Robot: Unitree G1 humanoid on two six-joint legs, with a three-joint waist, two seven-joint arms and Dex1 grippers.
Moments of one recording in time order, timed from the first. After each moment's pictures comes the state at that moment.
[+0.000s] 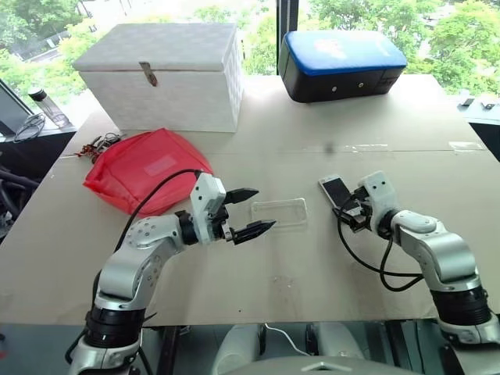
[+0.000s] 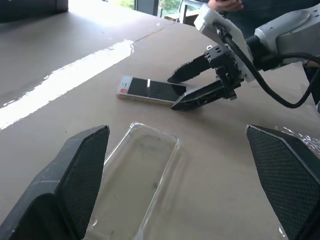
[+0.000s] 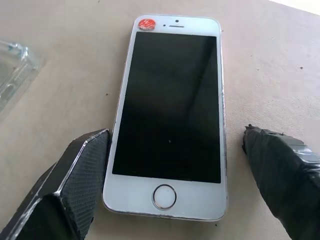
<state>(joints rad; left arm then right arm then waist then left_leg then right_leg) -0.16 0.53 0.04 -0.34 -0.50 0.49 -0.94 -0.28 -0.38 0.06 -0.29 0.20 0.99 0.35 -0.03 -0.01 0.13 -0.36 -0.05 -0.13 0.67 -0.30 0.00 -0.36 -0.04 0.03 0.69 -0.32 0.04</state>
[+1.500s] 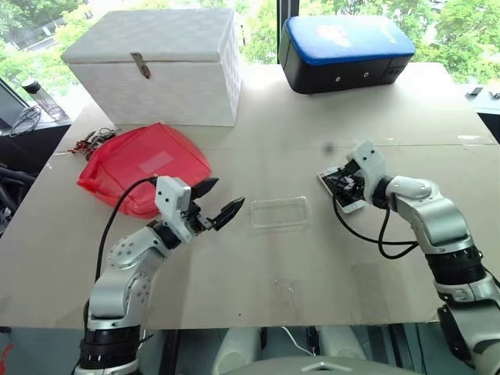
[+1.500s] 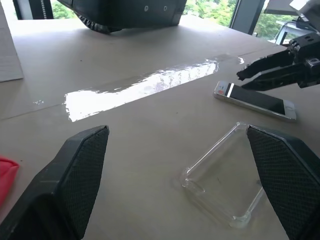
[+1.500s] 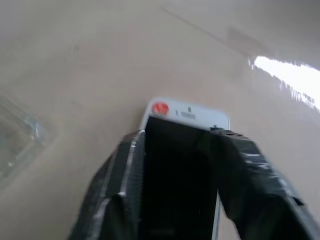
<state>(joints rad) -0.04 0.46 0.17 -0.30 -0.49 0.31 -0.73 -0.50 -0.49 0.11 -0.11 0.18 0.83 0.56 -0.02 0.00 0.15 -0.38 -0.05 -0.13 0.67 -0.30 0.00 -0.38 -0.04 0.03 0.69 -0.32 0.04</state>
